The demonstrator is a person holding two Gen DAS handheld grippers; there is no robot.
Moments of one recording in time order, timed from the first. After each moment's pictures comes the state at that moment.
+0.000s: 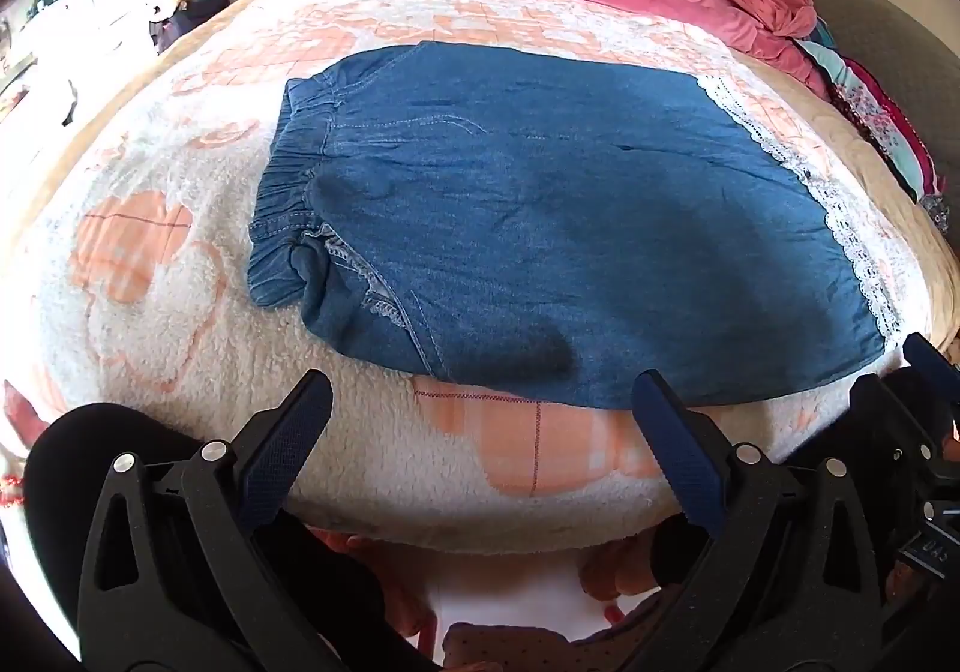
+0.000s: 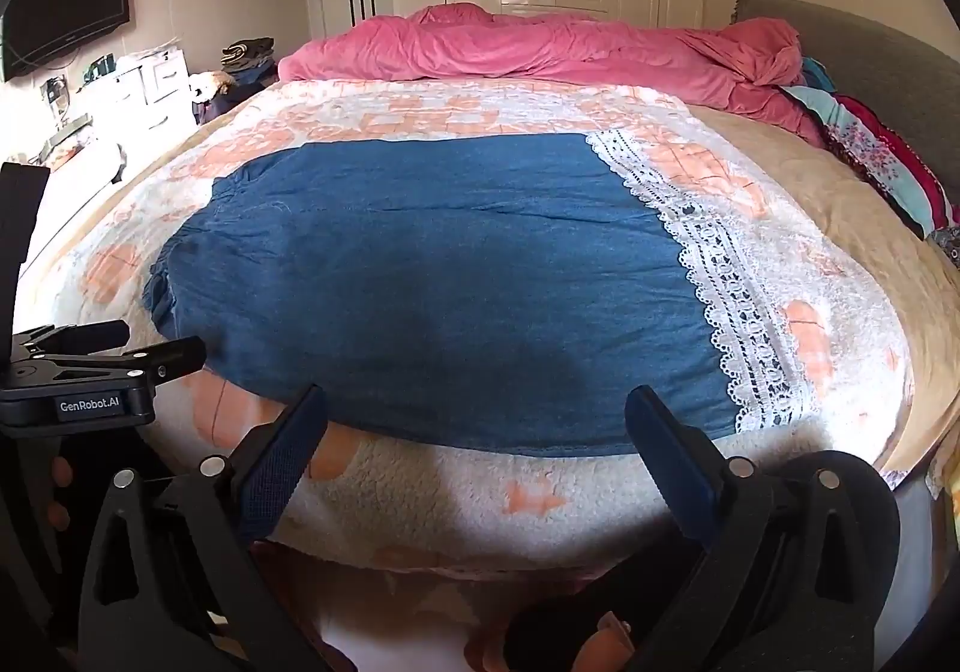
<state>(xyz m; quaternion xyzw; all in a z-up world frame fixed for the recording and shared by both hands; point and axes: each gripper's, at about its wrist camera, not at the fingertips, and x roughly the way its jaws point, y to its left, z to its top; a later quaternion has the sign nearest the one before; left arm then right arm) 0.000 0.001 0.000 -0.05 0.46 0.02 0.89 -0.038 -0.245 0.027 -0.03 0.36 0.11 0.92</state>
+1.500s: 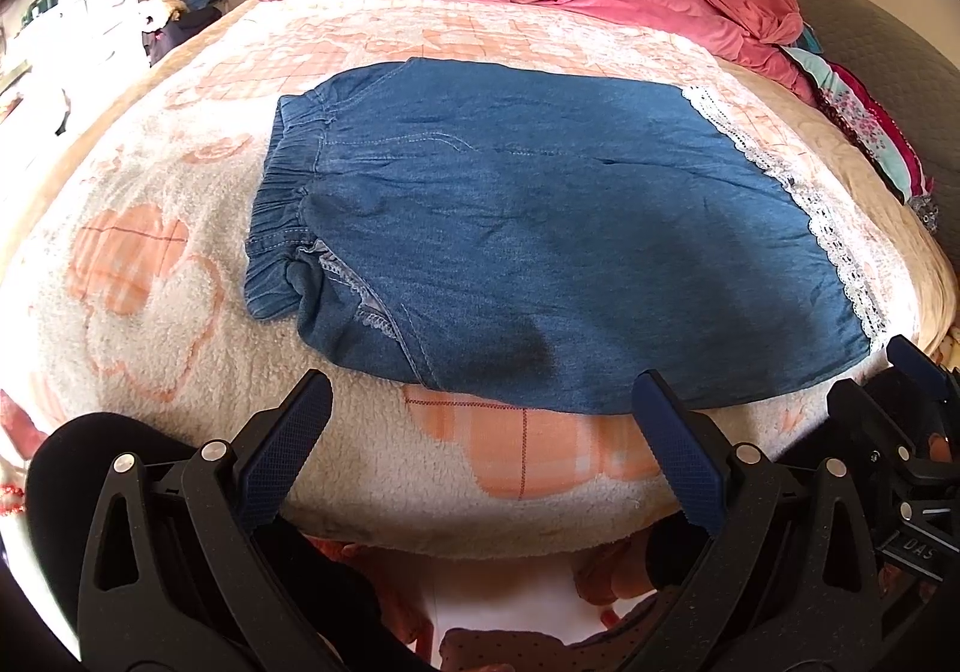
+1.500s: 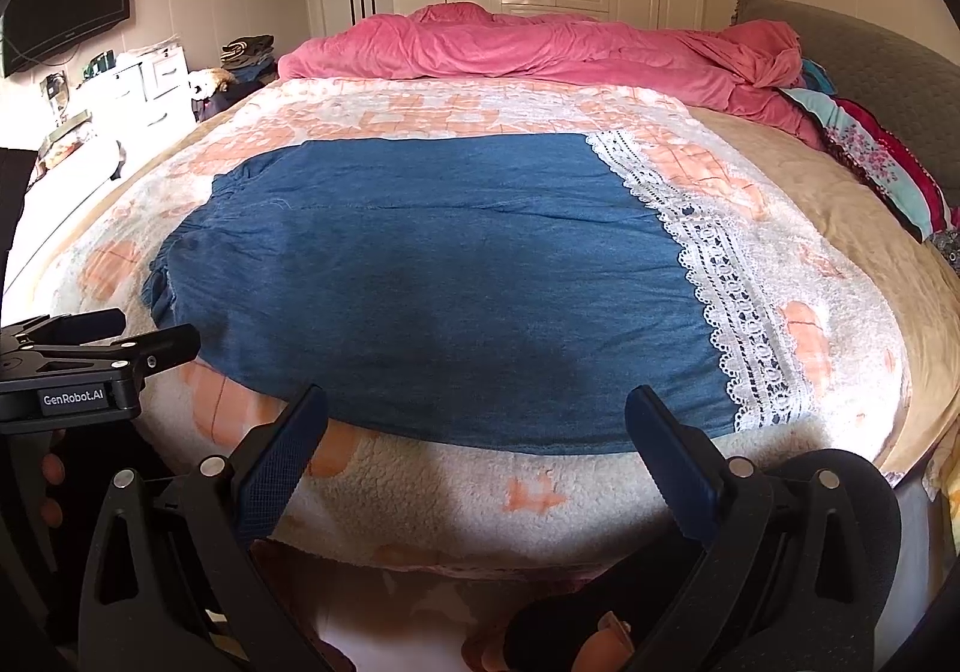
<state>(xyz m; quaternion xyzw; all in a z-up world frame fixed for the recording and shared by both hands) -0.005 -0.002 0.009 -0.04 0.44 0.00 0.90 -0.040 -0.238 0.023 -0.03 0.36 0.11 0.93</state>
